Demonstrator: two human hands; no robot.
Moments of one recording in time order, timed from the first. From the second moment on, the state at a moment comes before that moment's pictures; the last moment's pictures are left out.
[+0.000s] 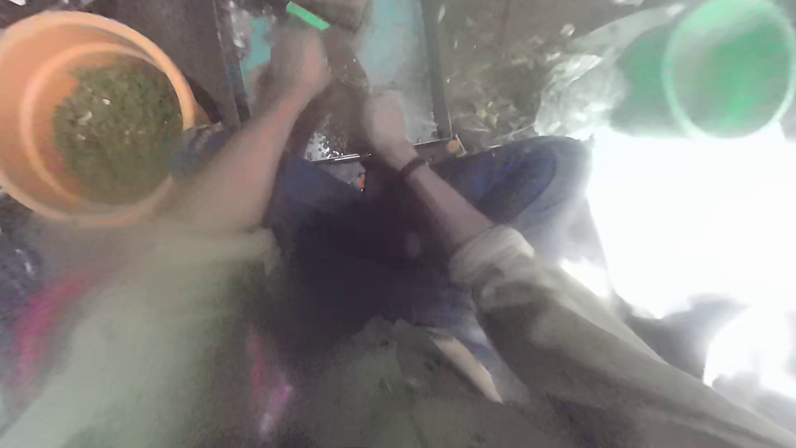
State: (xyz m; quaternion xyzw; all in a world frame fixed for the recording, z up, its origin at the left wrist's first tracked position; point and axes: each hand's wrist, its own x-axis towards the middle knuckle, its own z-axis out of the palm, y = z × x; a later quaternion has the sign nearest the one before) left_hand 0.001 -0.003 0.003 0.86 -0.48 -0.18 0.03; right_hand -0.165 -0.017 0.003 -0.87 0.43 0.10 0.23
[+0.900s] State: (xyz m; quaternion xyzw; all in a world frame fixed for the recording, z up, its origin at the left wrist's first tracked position) left_hand -0.003 -0.006 0.001 0.86 -0.47 -0.18 0.02; right_hand -0.149 -0.023 -0.005 -0.87 0.42 0.10 0.26
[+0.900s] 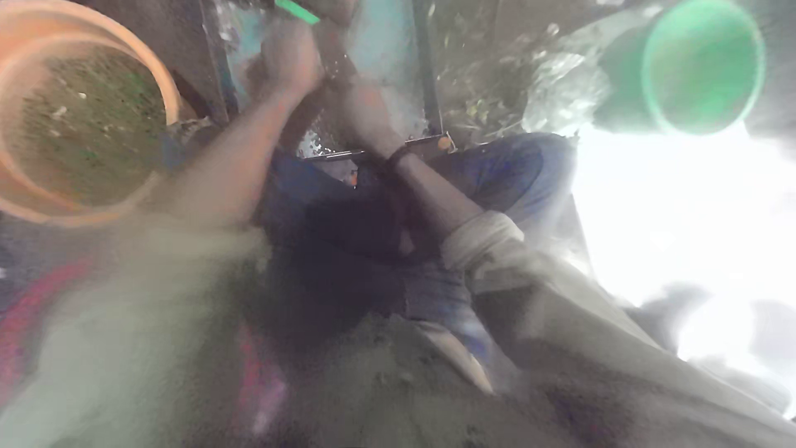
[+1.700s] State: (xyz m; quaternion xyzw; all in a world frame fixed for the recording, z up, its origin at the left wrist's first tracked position) left_hand -0.007 -0.007 0.007 0.87 -0.47 -0.18 0.02; right_hand -0.143 -0.019 0.020 -0.87 0.42 0.07 0.24
